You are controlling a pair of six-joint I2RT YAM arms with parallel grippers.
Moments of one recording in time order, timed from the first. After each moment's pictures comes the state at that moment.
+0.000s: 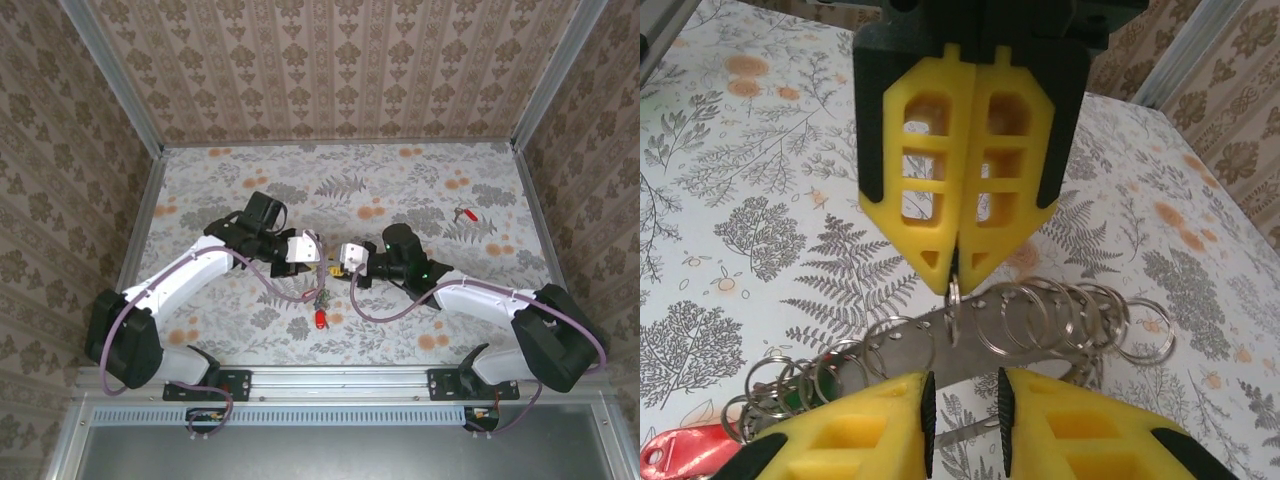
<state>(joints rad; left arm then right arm) -0.61 1.38 1.03 -0.67 0.57 1.01 0.65 1.35 0.63 0.32 -0.50 -0.61</state>
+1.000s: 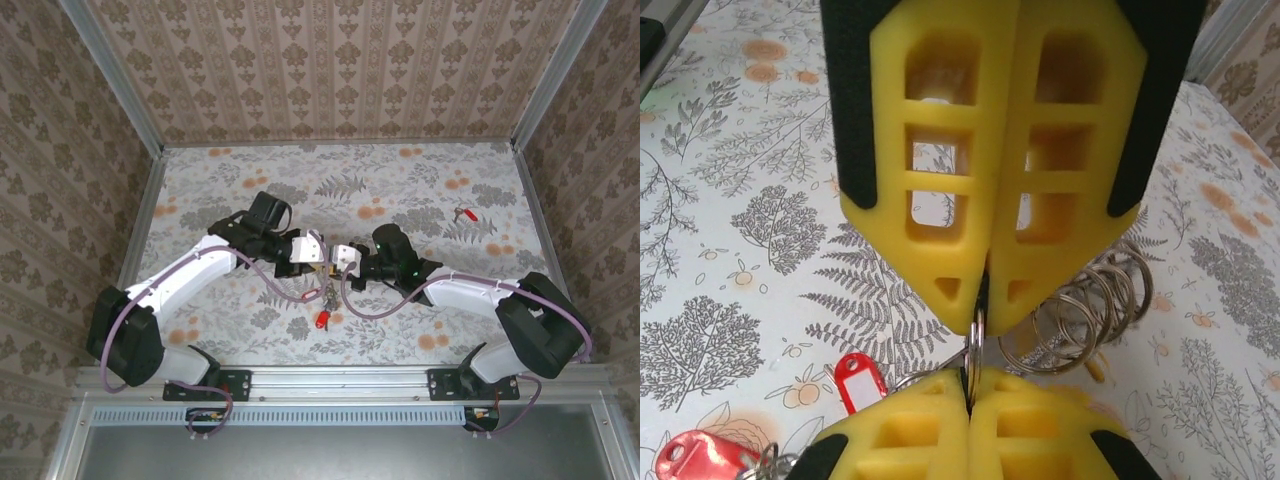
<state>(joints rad) -0.63 1.39 1.04 -0.64 0.62 0.98 0.67 1.44 0.65 0.34 -0.52 -0.58</state>
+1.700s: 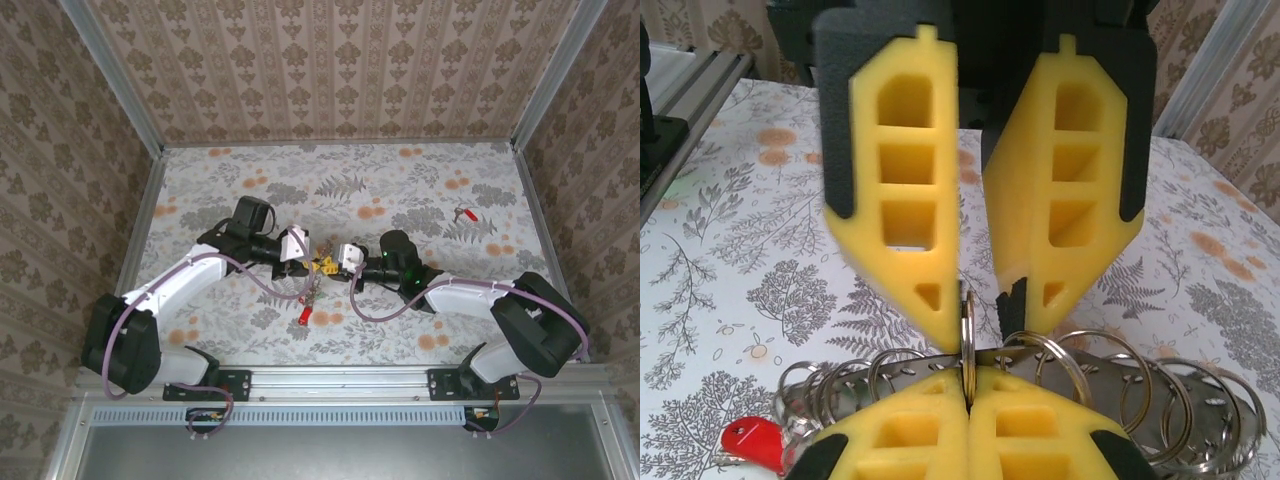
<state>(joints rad) -0.53 1.34 0.89 -0.42 0.88 0.90 0.67 1.45 0.57 0.60 -0.57 -0.43</state>
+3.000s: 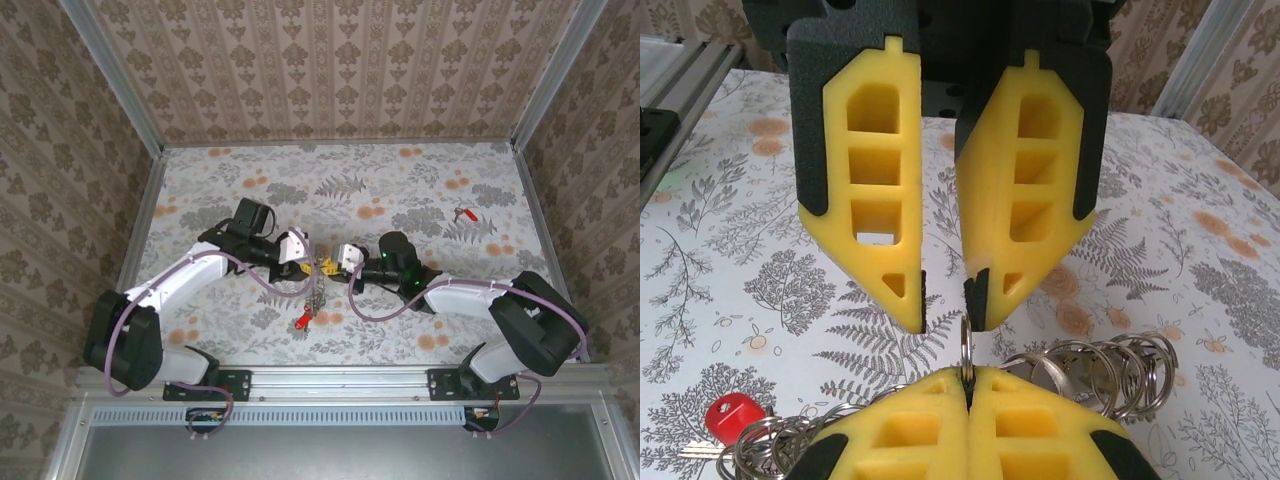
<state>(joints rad) -0.52 1.36 0.90 -0.50 0.86 0.91 0.67 1.46 0.56 0.60 -0.55 -0.41</state>
